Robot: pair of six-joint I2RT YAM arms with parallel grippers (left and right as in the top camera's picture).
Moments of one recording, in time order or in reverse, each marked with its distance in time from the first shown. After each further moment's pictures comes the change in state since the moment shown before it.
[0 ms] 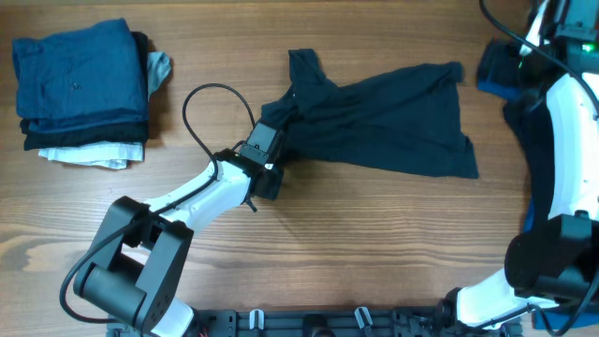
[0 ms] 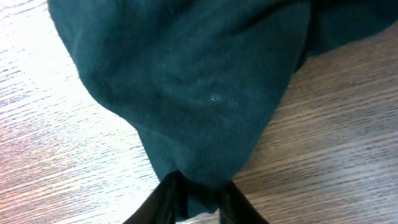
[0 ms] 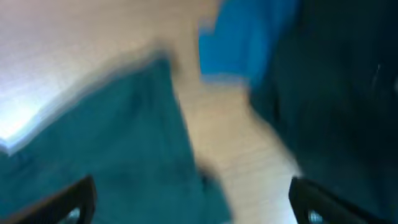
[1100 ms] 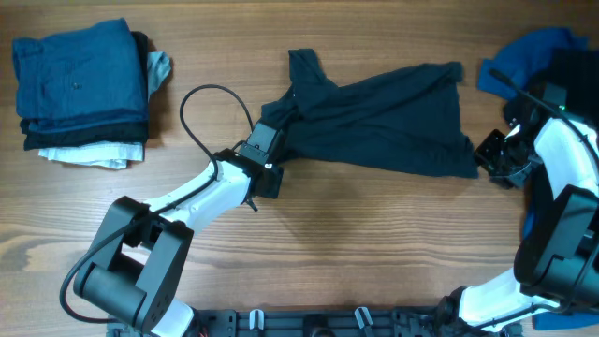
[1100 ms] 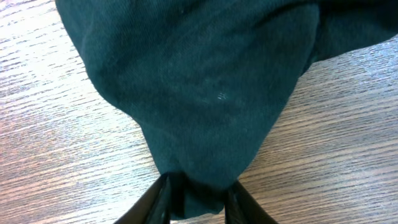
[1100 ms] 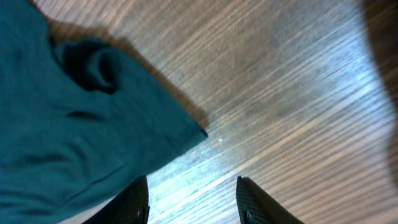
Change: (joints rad) left arm 0.000 0.000 0.000 0.002 0.004 -0.049; right arm -0.156 0.003 -0.530 0.192 -0.101 0.220
